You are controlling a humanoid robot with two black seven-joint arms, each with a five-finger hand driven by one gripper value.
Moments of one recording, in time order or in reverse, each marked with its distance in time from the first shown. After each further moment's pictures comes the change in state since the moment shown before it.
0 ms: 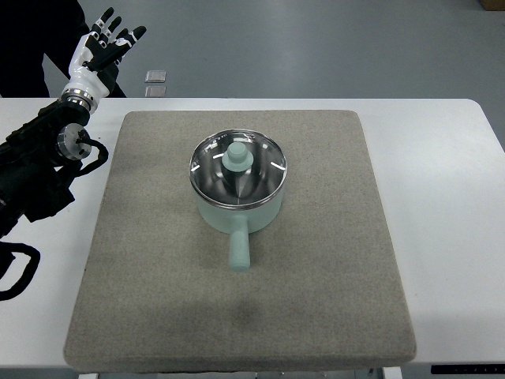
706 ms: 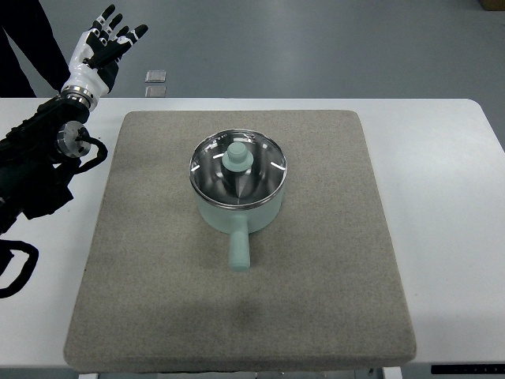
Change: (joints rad) left arm -0.014 0.005 0.017 0.001 0.017 0.006 0.000; right arm 0.000 0.000 0.000 0.000 0.000 0.000 0.000
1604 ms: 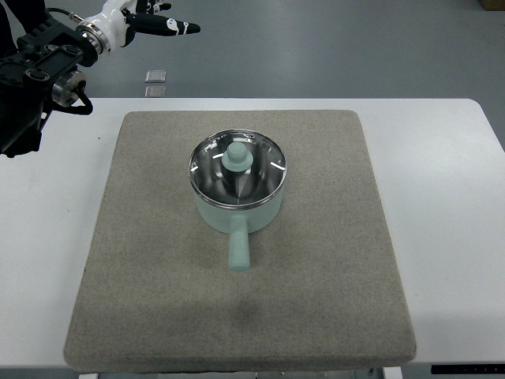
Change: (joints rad) left arm -0.310 0.037 0.821 -0.019 0.015 -0.045 0.009; right arm 0.000 0.000 0.000 0.000 0.000 0.000 0.000
